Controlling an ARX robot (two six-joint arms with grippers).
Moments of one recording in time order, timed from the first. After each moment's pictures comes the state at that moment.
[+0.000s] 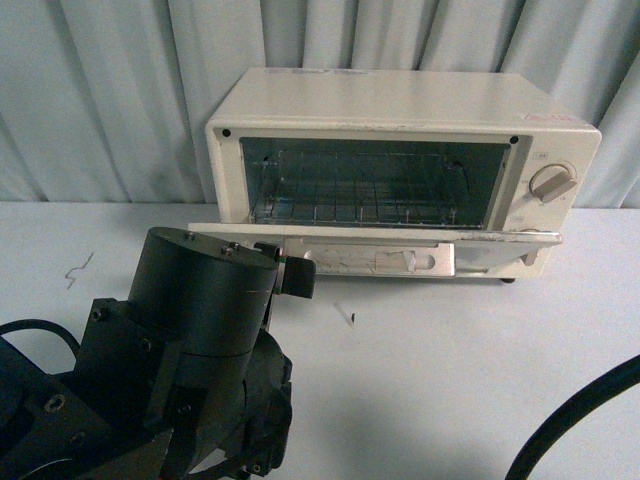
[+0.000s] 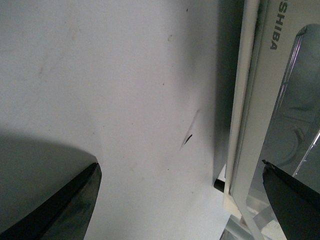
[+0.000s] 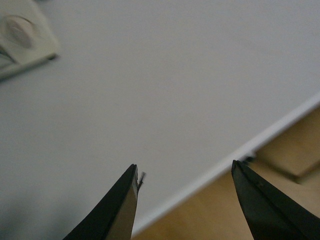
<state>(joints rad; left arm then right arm) -0.55 2.14 0.77 0.78 -0.18 -1.72 0.44 0.87 0.24 -0.21 0.78 0.67</state>
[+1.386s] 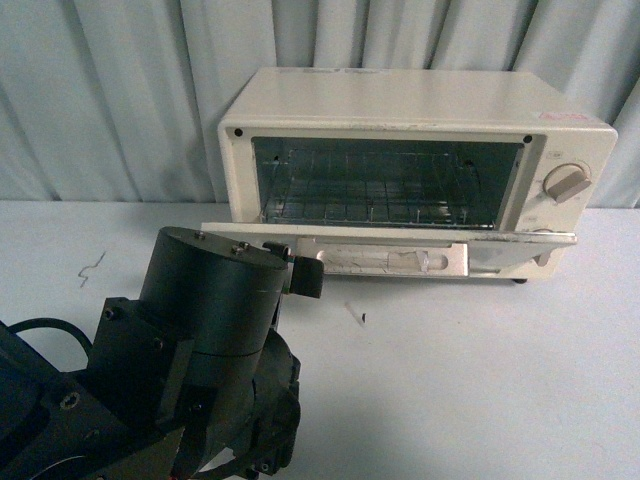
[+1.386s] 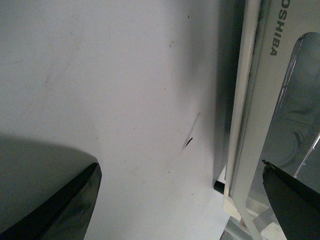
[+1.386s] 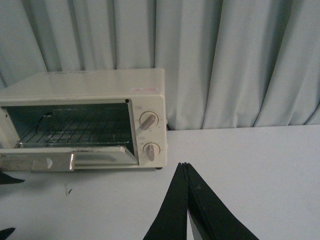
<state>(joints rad) -0.55 2.14 0.77 0.78 -0.18 -1.72 0.00 0.00 0.01 0.00 0.00 0.01</state>
